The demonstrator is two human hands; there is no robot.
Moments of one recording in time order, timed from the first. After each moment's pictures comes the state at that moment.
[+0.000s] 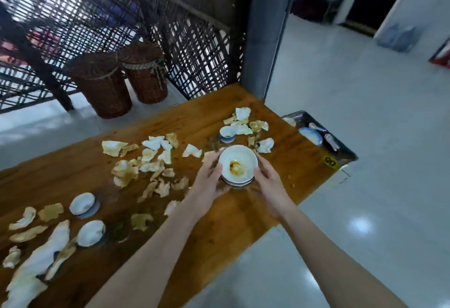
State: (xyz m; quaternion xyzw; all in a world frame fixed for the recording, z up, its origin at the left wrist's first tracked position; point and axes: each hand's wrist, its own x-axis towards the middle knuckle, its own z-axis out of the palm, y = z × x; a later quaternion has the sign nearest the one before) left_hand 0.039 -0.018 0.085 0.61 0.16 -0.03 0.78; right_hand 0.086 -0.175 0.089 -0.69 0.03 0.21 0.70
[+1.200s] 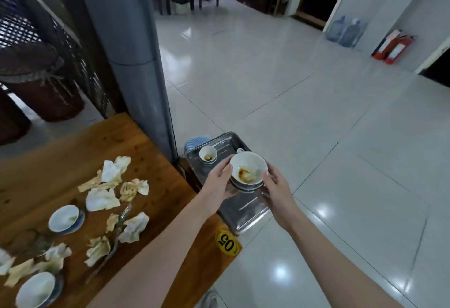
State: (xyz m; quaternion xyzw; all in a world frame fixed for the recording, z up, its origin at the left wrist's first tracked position) left_hand 0.476 -0.342 0.054 0.54 0.17 -0.14 0.81; right_hand 0.477 -0.500 0.067 -0.68 0.12 0.14 0.71
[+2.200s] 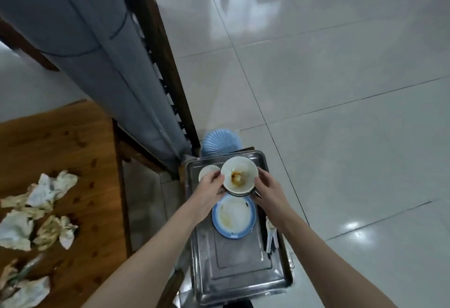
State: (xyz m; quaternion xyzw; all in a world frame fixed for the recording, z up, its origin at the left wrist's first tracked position) left_hand 0.774 -0.341 -0.088 0.46 0.40 -0.05 0.79; right_hand 0.851 -0.480 -0.071 -0.67 0.02 0.39 0.63
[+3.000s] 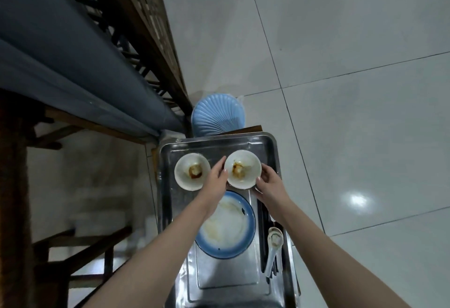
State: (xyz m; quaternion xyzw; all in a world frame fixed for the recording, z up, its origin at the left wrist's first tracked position) left_hand 0.851 -0.355 -0.298 0.49 0.49 -0.09 0.71; right_hand 0.935 -0.479 -0.292 -0.66 0.12 0.47 0.57
